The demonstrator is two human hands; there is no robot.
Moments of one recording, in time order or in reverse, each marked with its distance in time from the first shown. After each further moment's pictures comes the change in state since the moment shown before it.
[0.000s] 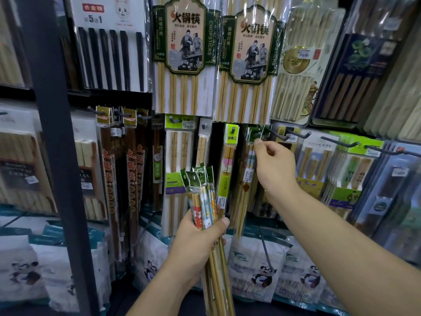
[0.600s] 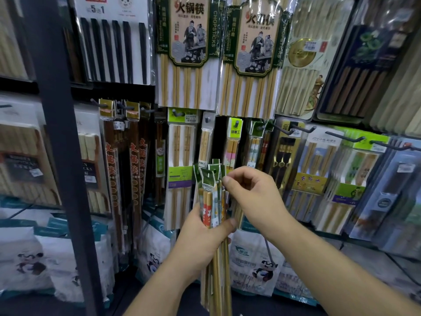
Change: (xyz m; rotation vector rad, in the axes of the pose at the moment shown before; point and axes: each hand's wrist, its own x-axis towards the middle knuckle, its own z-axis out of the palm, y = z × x) left_hand -0.009 0.008 0.001 0.139 -0.151 0.103; right_hand -0.073 0.001 -0.001 0.019 -0.425 -0.030
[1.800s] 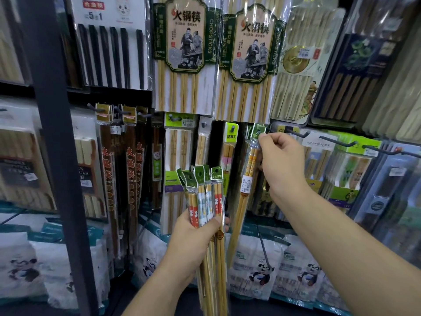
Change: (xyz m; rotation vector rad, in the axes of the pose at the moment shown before) left_hand 0.003 -0.002 -0.003 -0.068 0.107 -0.070; right_hand 0.054 -0.028 -0.033 0.138 0.427 0.042
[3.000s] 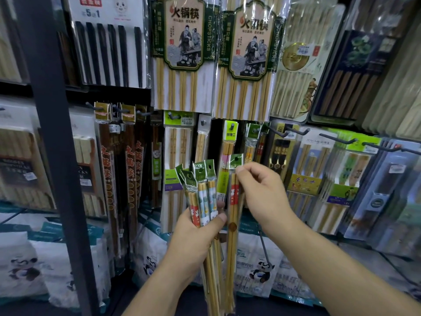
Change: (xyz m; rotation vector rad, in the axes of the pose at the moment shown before) left_hand -0.003 0.001 0.003 -0.047 -0.008 0.073; right_hand -0.054 0.026 -0.003 -0.107 -0.321 0.020
